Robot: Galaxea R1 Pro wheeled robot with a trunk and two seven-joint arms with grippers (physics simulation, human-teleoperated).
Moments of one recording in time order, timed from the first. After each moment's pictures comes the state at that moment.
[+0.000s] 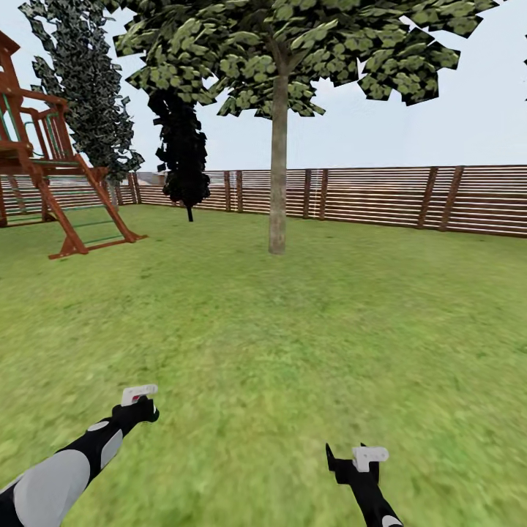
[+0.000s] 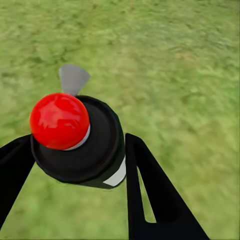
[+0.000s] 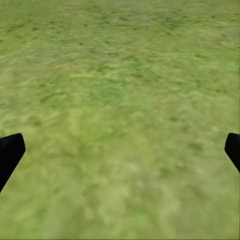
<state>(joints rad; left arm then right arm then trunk) -0.78 0.17 0.74 -0.11 -0.55 -0.16 -0.20 -0.52 0.01 -0.28 -0.04 0.25 -0.68 0.05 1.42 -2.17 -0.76</state>
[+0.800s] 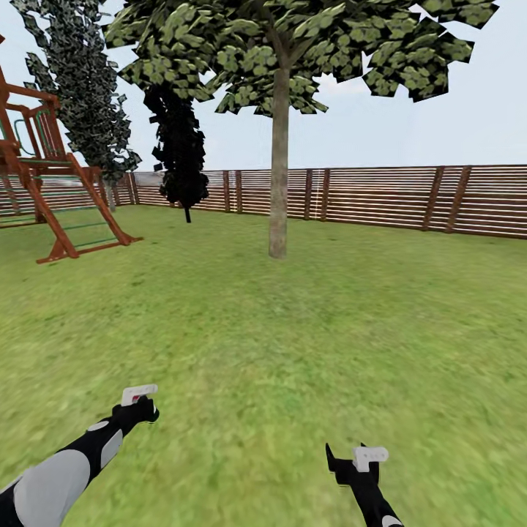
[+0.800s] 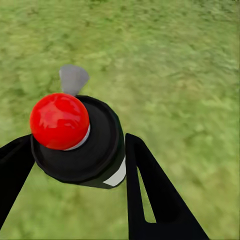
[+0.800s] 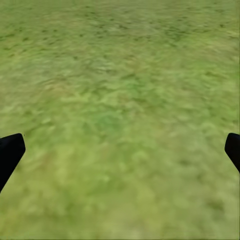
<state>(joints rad) -0.78 0.17 0.74 -0.11 -0.55 -0.16 -0.20 -0.52 0.01 -0.28 -0.04 0.25 -0.68 0.05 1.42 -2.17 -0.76</state>
